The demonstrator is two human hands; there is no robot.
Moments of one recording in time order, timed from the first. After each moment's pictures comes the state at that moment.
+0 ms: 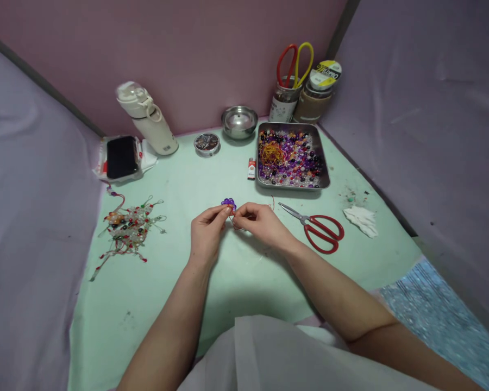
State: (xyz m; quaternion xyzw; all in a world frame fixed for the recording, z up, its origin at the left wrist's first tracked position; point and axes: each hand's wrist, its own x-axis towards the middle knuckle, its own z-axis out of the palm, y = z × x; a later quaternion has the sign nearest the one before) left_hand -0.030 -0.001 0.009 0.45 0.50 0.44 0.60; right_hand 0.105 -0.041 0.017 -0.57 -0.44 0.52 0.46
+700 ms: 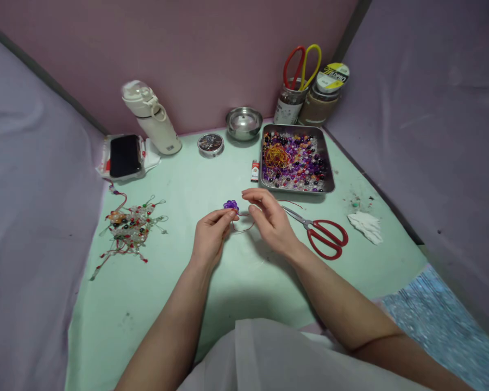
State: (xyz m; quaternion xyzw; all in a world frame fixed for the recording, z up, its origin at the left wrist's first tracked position) left_hand -0.027 -0.002 0.015 0.36 0.47 0.41 0.69; right_hand 0.116 -0.043 0.021 -0.53 -0.58 0.28 0.56
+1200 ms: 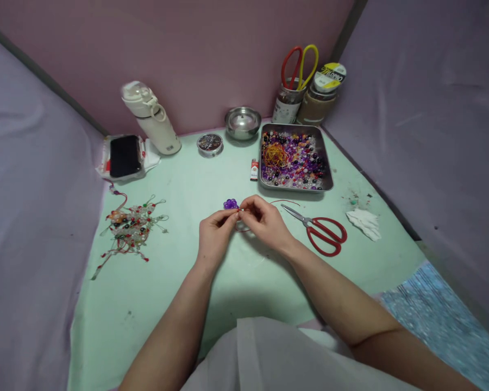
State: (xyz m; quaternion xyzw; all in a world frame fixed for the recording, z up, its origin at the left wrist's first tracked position) left_hand -0.029 -0.004 0.008 0.54 0.49 0.40 0.56; right_hand 0.108 -0.041 0.010 -0.57 -0.53 0.37 0.50
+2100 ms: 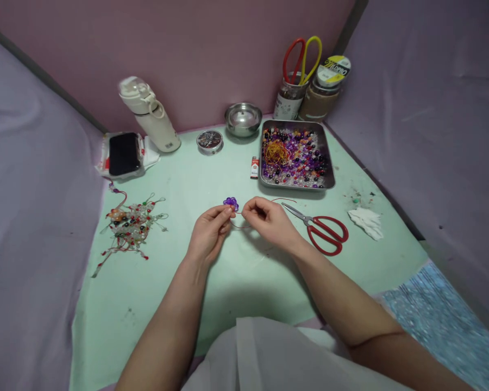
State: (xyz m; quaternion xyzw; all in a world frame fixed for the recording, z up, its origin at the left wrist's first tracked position) left_hand -0.034 0.004 0.008 0.33 0.41 0.40 0.75; right_hand 0.116 -0.047 0.025 -0.58 -0.53 0.40 0.46
